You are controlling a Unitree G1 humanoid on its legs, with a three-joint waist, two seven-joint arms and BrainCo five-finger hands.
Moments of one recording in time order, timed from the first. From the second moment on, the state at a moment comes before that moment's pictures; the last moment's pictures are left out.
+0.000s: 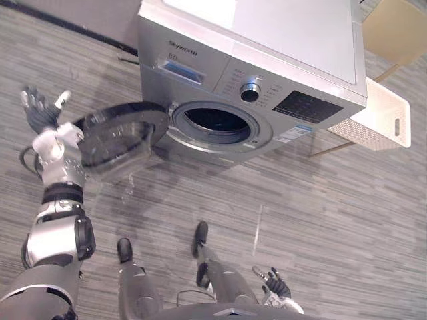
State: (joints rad) left arm -0.69 0.40 0.32 0.93 -0.54 -0.27 0.20; right arm 0.19 -0.01 -0.17 0.80 0.48 -0.13 0.01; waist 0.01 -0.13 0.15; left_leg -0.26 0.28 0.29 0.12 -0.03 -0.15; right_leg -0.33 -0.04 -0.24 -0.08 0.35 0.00
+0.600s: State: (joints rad) left arm -0.12 0.07 -0.70 0.64 -0.51 -0.12 -0.05; right arm 0.14 -0.03 -0.21 1.04 0.43 -0.10 0.01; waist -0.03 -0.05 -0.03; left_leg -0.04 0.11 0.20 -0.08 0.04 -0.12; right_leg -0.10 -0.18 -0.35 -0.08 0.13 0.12
